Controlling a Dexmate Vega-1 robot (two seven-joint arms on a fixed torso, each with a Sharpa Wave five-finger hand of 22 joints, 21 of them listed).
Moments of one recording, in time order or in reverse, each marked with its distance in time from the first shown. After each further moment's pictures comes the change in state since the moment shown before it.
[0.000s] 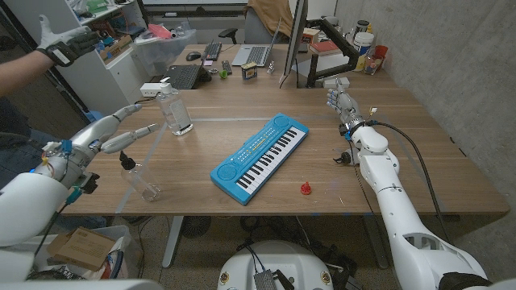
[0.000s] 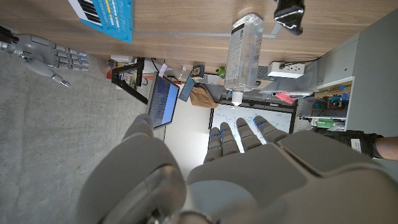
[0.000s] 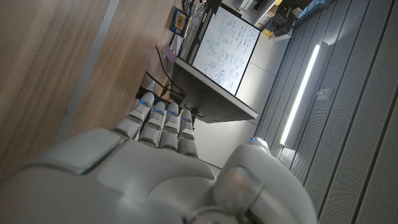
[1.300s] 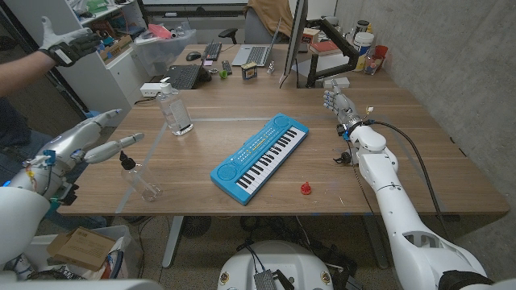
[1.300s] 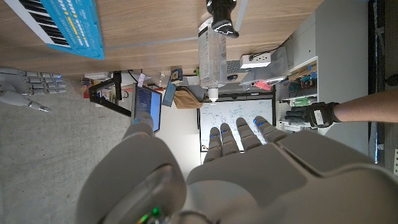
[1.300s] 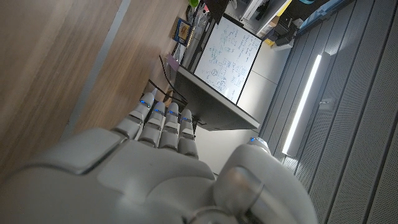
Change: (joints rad) left arm 0.044 -0.108 -0.060 -0.036 0.188 -0.053 0.019; left_hand 0.009 0.002 0.004 -0.004 0.000 0.009 -0.016 0.000 0.000 0.007 -0.022 0.004 0.005 0.009 -0.009 0.000 0.000 -0.011 0.011 0.000 0.000; right arm 0.012 -0.007 -0.015 0.008 -0.017 -0.024 0.018; right_hand 0.000 0.000 -0.003 -0.003 0.000 0.000 0.000 0.000 0.000 0.000 0.000 -0.008 0.000 0.000 0.000 0.000 0.000 0.000 0.000 -0.011 0.000
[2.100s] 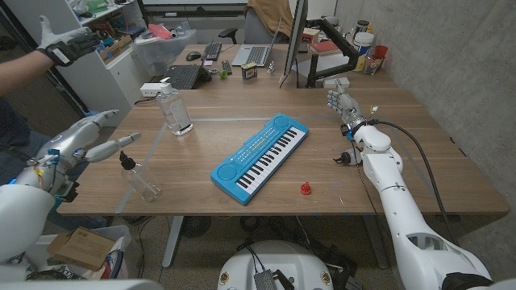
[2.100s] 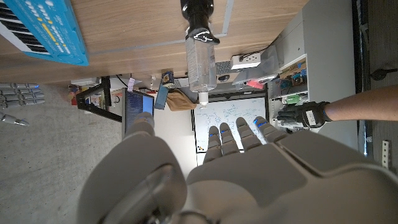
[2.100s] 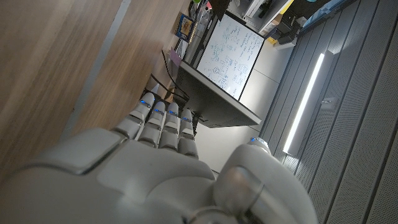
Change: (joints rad) left arm -0.043 0.032 0.030 0.068 0.054 0.018 0.029; left_hand 0.008 0.008 -0.003 -0.003 0.000 0.015 -0.007 0.008 0.000 0.013 -0.012 0.004 0.000 0.009 -0.009 0.006 0.000 0.006 0.006 0.000 0.000; right arm -0.015 -0.012 0.016 -0.035 -0.002 -0.022 0.004; right_hand 0.000 0.000 -0.006 0.002 0.000 0.000 0.000 0.000 0.000 0.000 0.000 0.000 0.000 0.000 0.000 0.000 0.000 0.004 -0.004 -0.004 0.000
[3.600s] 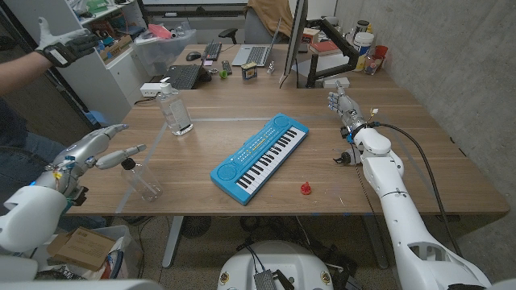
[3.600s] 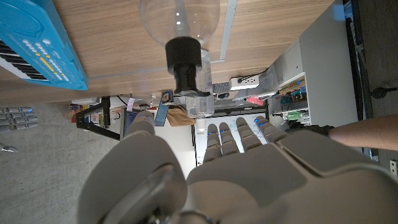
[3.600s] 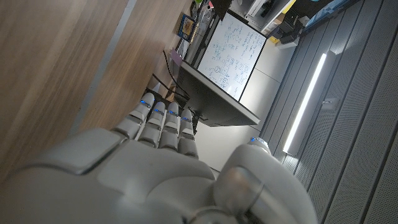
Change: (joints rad) left arm -0.008 0.117 0.061 0.127 -0.008 0.034 0.033; left_hand 0.011 0.000 0.002 -0.007 0.000 0.038 -0.012 0.008 0.000 0.006 -0.005 0.000 0.000 0.000 0.000 0.000 0.000 -0.002 0.013 0.004 0.000; right arm -0.049 0.005 -0.004 -0.077 -0.015 -0.032 -0.024; right_hand 0.000 0.000 -0.004 -0.004 0.000 0.000 0.000 0.000 0.000 0.000 0.000 0.000 0.000 0.000 0.000 -0.004 0.000 0.000 0.000 -0.004 0.000
